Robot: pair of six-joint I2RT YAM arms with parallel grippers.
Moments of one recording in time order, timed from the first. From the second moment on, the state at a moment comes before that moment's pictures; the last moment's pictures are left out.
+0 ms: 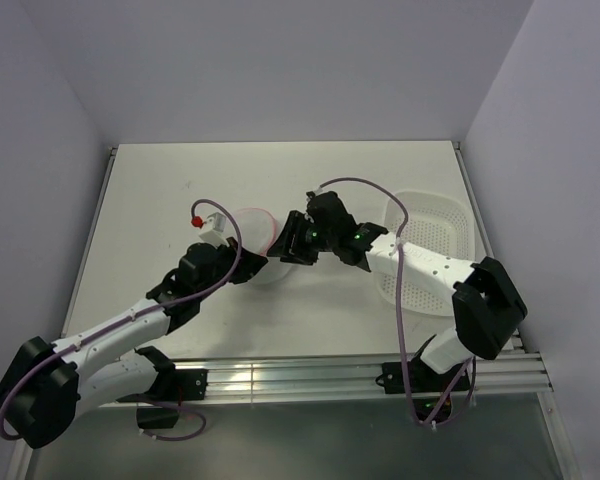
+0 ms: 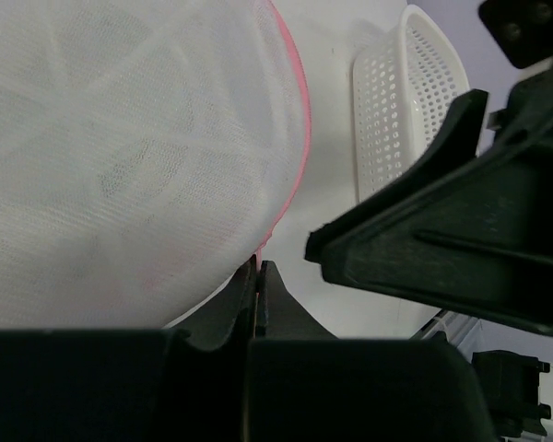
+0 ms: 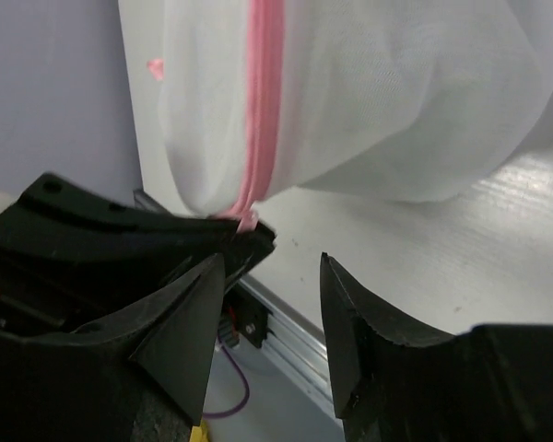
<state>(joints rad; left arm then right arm) -0.67 1.03 0.44 0.25 0.00 -0.86 0.74 1.48 1.03 -0.21 -0.25 0.99</state>
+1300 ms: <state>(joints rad) -0.67 0.95 0.43 0.20 0.00 -0.86 0.74 1.61 1.10 -0.10 -0.20 1.04</state>
